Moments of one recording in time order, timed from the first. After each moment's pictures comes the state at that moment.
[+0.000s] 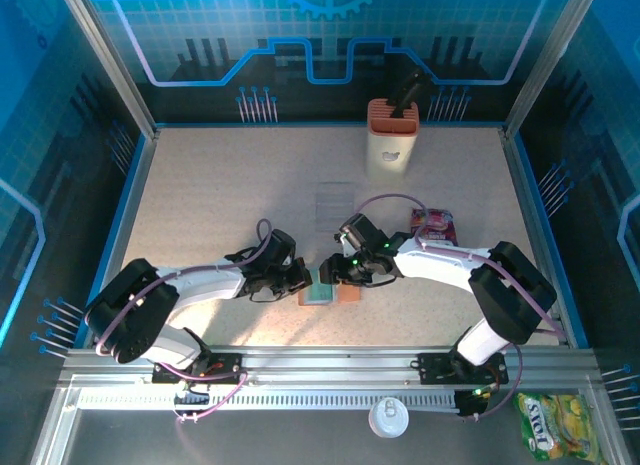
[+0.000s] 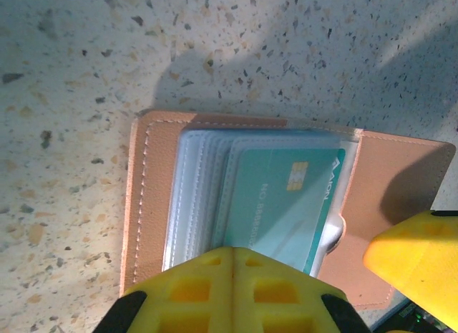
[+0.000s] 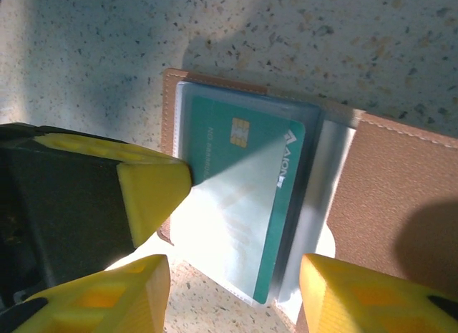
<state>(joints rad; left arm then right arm) -0.66 1.45 0.57 -0.08 0.29 -1.10 0.77 1.58 0.86 -0.32 -0.38 0.75</state>
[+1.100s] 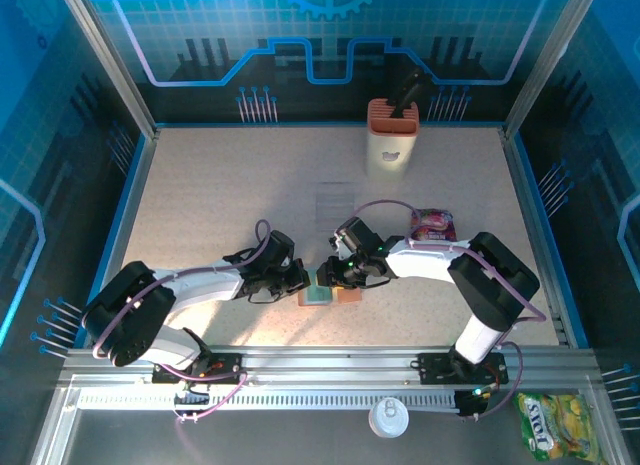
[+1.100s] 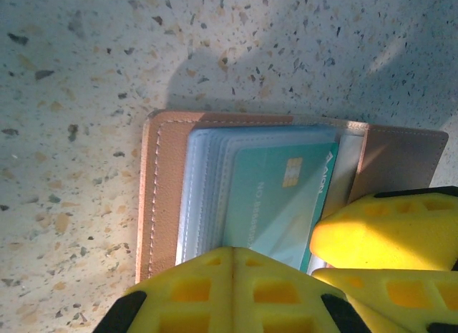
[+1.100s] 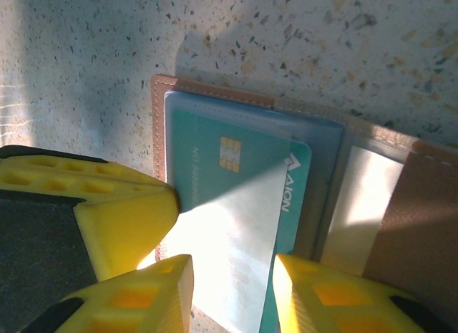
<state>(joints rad) -0.66 1.43 0.56 -0.10 0.28 -1.09 0.76 1.68 0.83 -0.18 -0.45 0.78</state>
